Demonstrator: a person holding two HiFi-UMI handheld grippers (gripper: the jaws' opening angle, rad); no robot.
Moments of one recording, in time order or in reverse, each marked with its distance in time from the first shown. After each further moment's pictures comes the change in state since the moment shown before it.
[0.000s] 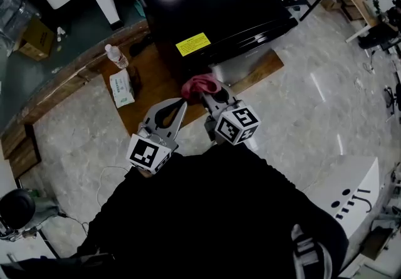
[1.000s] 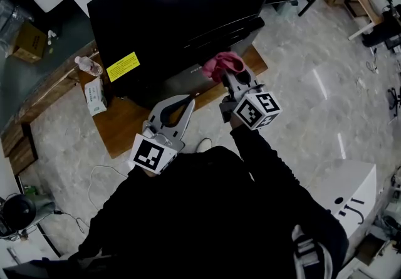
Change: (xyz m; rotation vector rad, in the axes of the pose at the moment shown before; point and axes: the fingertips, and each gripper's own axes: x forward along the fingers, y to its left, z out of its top) left arm 0.198 -0.085 -0.002 0.003 0.009 -0.009; right arm -0.070 -0.230 0.122 -0.007 -0.126 -0.065
